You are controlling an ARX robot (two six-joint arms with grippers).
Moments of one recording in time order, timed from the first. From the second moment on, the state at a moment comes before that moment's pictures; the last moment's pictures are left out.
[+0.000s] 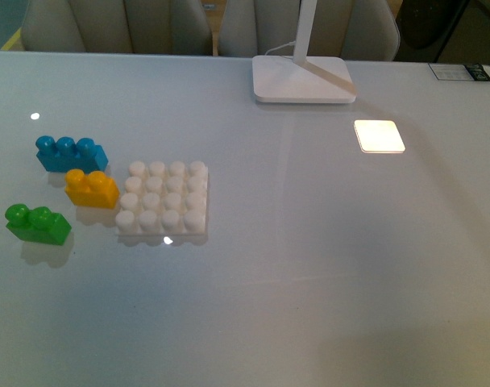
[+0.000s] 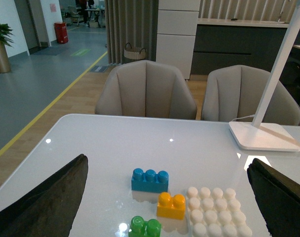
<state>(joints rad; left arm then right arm) 0.00 0.01 0.01 0.00 0.00 0.00 0.10 0.97 0.13 0.83 0.10 0.01</state>
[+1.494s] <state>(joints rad) 0.00 0.01 0.01 0.00 0.00 0.00 0.00 0.18 0.01 0.18 0.00 0.01</state>
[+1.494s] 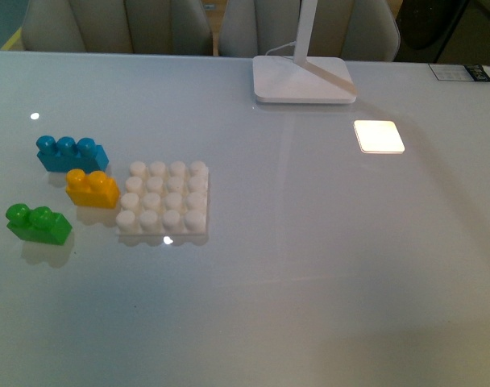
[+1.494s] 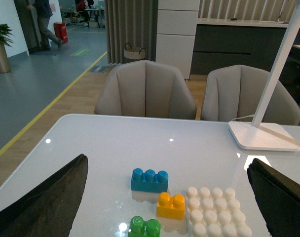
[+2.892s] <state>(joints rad) -0.32 1.35 0.42 0.31 -0.03 -0.16 0.00 0.01 0.01 0.00 0.00 0.00</state>
